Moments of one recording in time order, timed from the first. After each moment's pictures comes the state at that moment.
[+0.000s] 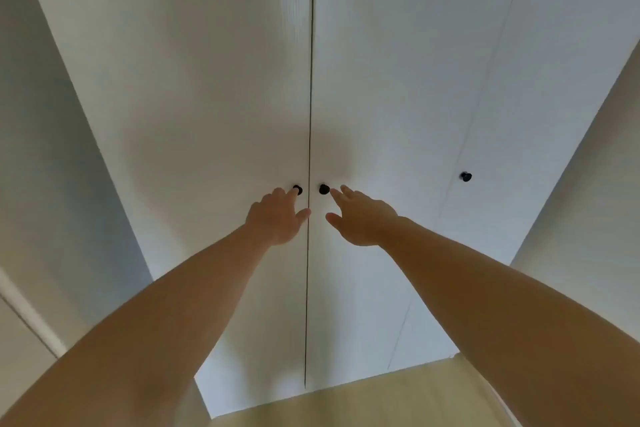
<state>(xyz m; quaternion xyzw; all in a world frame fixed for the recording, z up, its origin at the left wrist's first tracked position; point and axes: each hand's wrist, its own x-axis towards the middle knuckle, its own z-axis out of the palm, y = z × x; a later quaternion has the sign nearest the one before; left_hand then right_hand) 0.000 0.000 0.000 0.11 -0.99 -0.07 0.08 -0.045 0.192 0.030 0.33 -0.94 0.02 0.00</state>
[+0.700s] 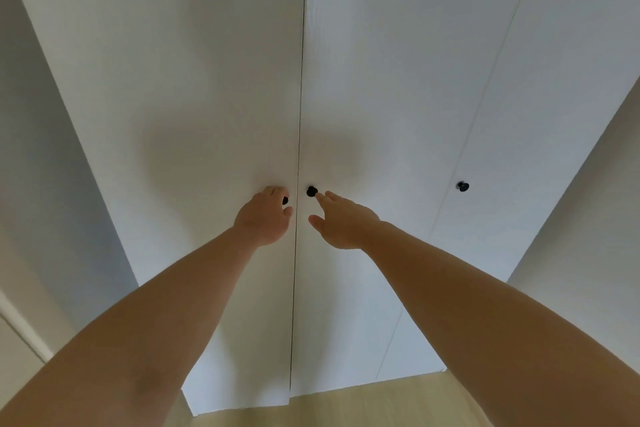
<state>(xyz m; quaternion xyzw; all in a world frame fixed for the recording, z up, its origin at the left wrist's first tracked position) -0.023 0.003 -0.023 0.12 -0.96 -0.18 0.16 -0.065 0.192 0.022 0.35 -0.93 0.06 -0.03</state>
